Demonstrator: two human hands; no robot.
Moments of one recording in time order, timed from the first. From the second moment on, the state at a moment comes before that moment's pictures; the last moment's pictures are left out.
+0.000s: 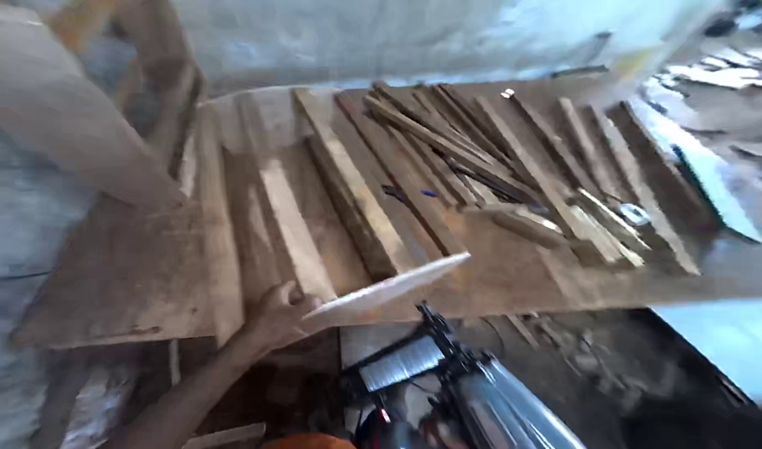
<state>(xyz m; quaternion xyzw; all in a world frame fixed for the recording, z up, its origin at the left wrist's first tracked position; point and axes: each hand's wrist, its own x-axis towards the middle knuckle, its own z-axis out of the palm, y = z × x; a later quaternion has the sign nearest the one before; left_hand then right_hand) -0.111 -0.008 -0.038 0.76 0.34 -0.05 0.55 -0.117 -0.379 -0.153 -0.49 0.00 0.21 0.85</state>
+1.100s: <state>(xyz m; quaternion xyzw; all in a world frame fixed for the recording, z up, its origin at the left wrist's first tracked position) -0.113 -0.012 -0.049 0.76 0.35 0.00 0.55 -0.065 -0.348 -0.218 -0.50 -0.02 0.16 0.85</state>
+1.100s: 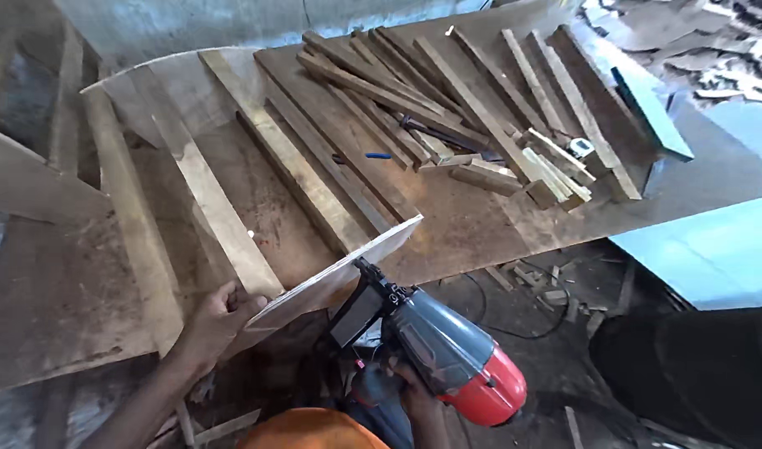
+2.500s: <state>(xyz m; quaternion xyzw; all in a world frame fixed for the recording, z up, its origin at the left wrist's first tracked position) -0.116 0.001 -0.034 0.71 0.32 -0.06 0.63 -0.201 -0.276 -0.209 -0.55 -0.07 0.18 0.81</state>
